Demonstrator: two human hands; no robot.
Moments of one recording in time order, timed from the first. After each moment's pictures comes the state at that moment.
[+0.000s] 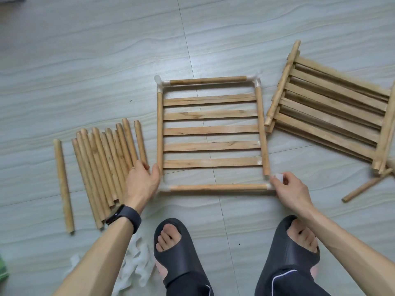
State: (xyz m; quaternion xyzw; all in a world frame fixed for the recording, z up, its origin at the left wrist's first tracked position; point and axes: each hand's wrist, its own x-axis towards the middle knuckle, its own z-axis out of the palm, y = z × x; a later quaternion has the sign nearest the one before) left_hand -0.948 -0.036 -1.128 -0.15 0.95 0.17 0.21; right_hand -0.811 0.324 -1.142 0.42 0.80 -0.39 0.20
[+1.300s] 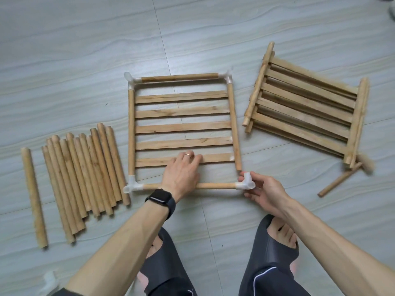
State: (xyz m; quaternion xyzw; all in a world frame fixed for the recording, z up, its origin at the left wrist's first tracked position) left_hand -0.942 0.096 -1.148 0.32 0.92 0.02 0.22; right_hand -0.823 0.322 -1.142 0.52 0.43 -0.71 0.19
